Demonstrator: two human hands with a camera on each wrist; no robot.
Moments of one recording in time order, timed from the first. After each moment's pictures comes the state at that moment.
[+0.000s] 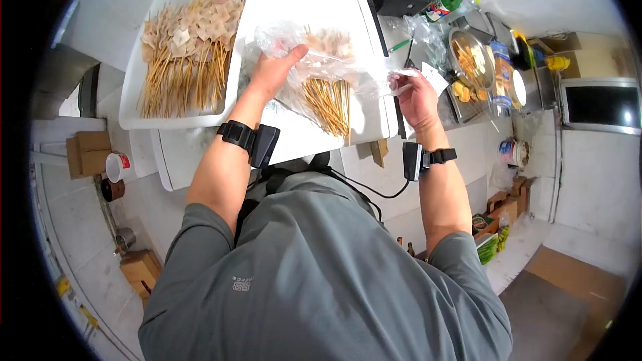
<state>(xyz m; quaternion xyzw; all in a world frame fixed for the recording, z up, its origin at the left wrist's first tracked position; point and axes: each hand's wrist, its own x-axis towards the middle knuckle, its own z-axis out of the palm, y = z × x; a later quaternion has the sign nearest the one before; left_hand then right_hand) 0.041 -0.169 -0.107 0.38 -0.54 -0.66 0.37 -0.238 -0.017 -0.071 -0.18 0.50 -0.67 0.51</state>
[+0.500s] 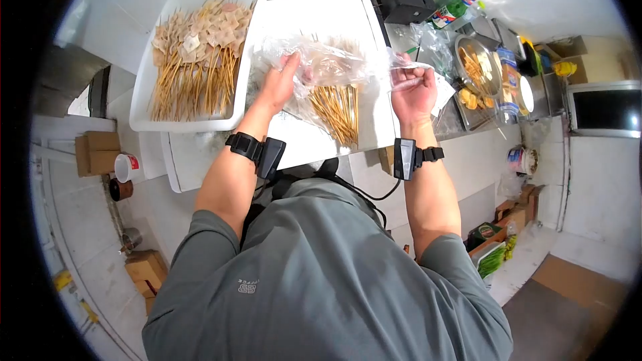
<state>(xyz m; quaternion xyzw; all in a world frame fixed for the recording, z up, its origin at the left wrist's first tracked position) 0.046 -0.156 -0.106 0.38 -0.49 -0.69 0.36 -0.216 -0.048 -0.074 -0.05 0.30 -0.84 0.46</state>
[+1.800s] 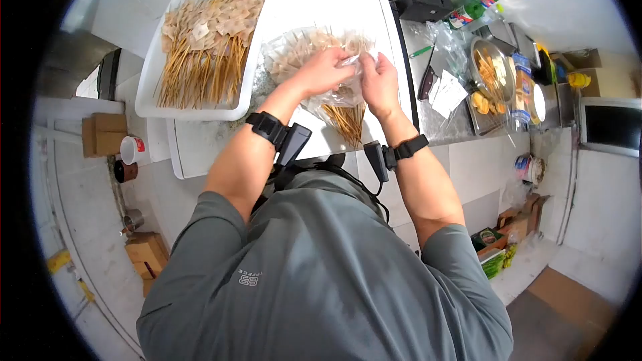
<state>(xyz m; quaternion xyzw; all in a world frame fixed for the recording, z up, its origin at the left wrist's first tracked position) -0.001 -0.161 -0.092 0.40 -0.74 -0.52 0.15 -0.141 -0.082 -0.086 -0.38 0.63 -0.56 0.37</state>
